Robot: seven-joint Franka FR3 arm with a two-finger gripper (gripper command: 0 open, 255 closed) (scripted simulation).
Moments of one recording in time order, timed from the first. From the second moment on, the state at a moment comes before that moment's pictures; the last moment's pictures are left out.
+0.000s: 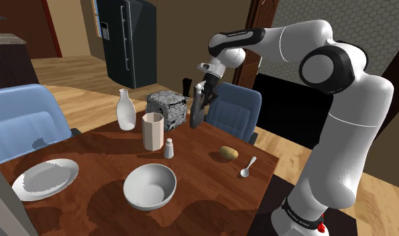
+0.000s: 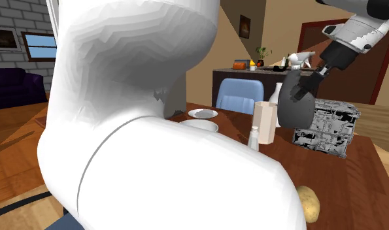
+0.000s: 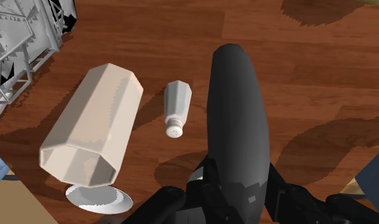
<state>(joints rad) 0.09 0.16 -0.42 -1.79 0.57 1.69 -2.08</state>
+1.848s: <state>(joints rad) 0.08 0.32 -0.40 -1.95 0.68 1.95 -2.26</state>
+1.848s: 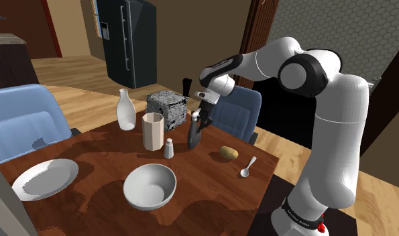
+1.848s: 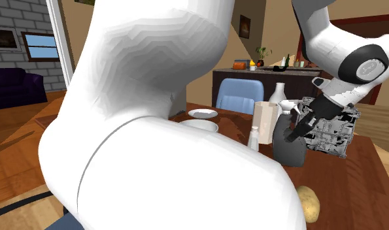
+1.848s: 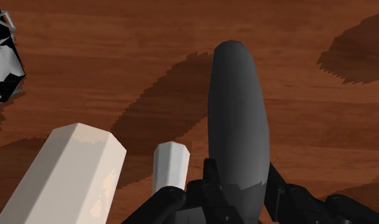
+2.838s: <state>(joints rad) 0.07 0.32 -0.40 -1.95 0.68 1.94 -2.27</state>
